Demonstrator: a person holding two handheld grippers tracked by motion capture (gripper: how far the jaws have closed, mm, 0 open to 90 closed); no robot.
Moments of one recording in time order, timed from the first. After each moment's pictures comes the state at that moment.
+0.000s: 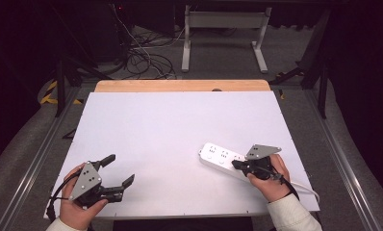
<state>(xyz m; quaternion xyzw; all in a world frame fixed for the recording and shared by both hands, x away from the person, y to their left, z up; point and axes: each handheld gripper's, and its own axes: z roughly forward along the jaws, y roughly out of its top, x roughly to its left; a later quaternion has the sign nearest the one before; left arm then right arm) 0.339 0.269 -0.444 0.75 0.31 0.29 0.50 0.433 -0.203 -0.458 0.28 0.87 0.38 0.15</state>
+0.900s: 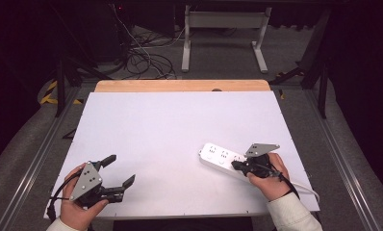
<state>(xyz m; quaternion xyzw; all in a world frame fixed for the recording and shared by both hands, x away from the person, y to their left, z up) 0.338 0.267 -0.443 0.75 0.31 0.29 0.50 0.439 -0.202 -0.460 0.30 0.87 0.37 0.12</state>
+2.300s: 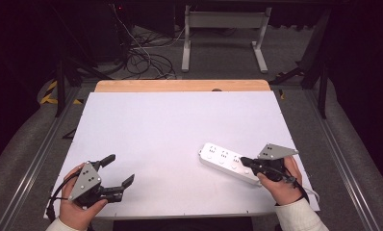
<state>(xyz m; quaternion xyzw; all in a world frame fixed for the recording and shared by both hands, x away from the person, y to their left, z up) 0.338 0.269 -0.443 0.75 0.31 0.29 0.51 0.418 -0.224 -0.436 0.30 0.84 0.41 0.18</state>
